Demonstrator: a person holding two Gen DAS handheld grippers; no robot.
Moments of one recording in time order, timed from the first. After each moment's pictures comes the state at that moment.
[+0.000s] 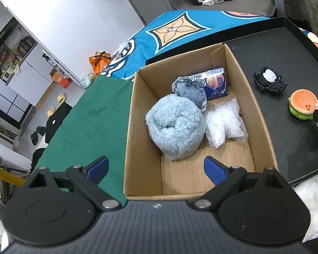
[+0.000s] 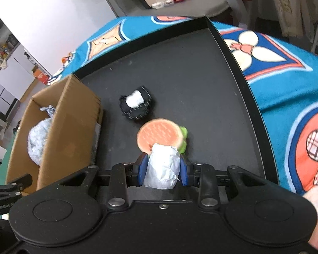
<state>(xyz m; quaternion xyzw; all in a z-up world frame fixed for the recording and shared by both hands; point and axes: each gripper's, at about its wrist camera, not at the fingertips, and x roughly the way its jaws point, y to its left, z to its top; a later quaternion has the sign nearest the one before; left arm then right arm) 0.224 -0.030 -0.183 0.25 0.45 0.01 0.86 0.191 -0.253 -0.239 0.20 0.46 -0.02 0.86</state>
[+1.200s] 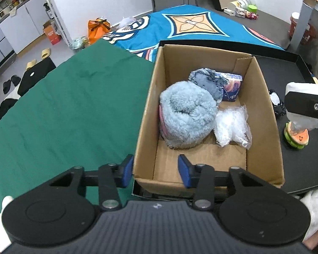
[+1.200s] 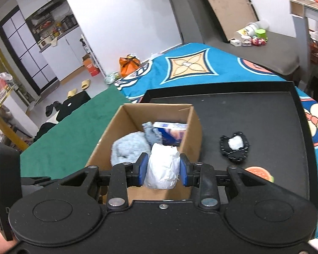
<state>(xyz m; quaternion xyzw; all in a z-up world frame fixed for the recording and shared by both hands) 0.233 0.036 -0.186 0.07 0.50 -0.01 0.86 0.213 -0.139 -0.153 0.12 0.40 0.11 0.90</state>
